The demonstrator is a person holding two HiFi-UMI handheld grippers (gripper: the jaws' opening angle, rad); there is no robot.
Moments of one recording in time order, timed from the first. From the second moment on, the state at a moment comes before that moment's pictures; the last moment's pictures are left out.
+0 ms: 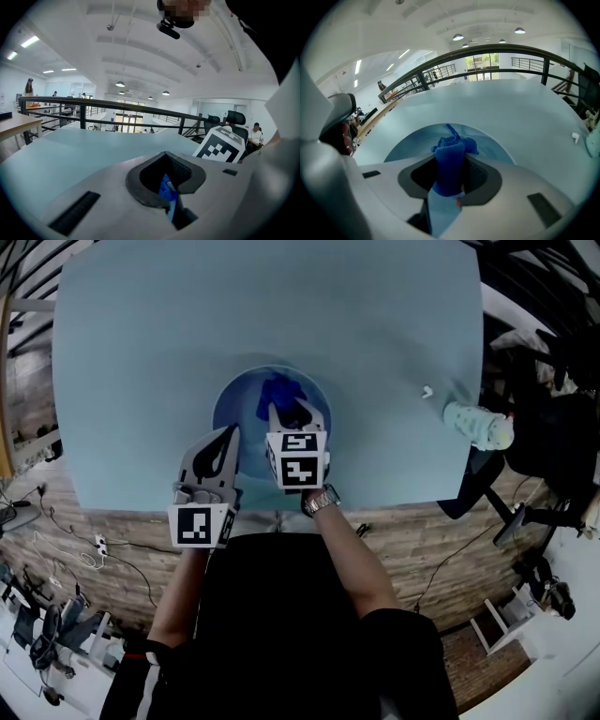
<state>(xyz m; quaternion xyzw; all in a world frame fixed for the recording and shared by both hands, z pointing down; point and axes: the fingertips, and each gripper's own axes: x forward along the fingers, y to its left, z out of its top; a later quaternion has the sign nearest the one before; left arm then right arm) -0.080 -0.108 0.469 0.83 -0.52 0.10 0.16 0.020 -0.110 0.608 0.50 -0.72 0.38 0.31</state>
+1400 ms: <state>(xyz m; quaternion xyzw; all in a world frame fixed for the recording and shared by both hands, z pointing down) -0.091 -0.062 0.457 0.84 -0.52 0.09 0.14 0.028 -0.067 0.588 0.54 -0.70 0.37 0.29</state>
